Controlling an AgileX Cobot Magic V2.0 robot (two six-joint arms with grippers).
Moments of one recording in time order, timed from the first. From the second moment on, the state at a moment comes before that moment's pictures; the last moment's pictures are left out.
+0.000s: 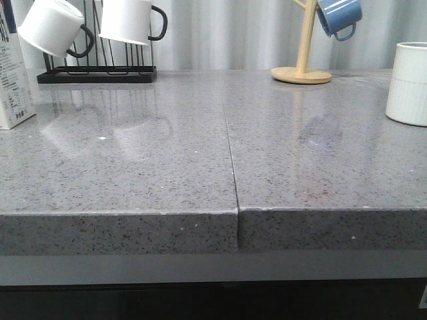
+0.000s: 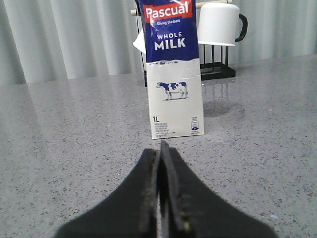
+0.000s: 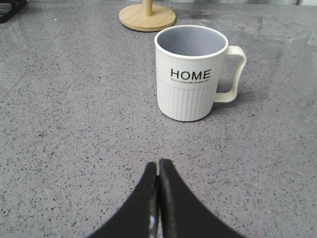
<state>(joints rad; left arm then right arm) -0.06 -0.01 -0.01 0.19 0.08 -0.17 0.05 0.57 -0.37 0.05 0.19 -0.03</state>
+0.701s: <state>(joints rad) -0.06 -0.01 -0.01 0.19 0.08 -0.17 -0.07 0.76 -0.37 0.05 -0.04 -0.03</state>
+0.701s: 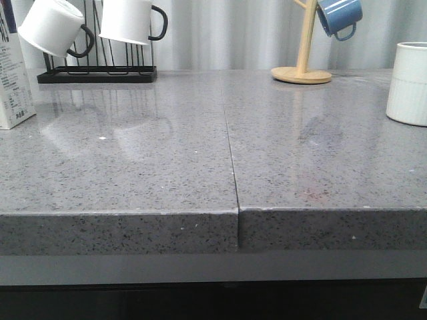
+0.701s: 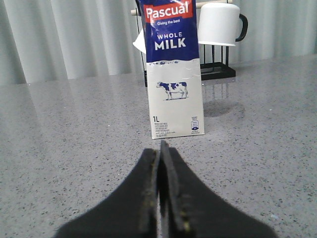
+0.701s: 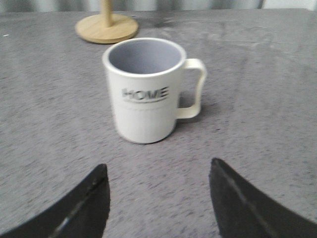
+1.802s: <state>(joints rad) -0.06 -0.01 -0.01 0.19 0.08 -0.17 -0.21 1.39 -0.54 0.02 -0.51 -0.02</state>
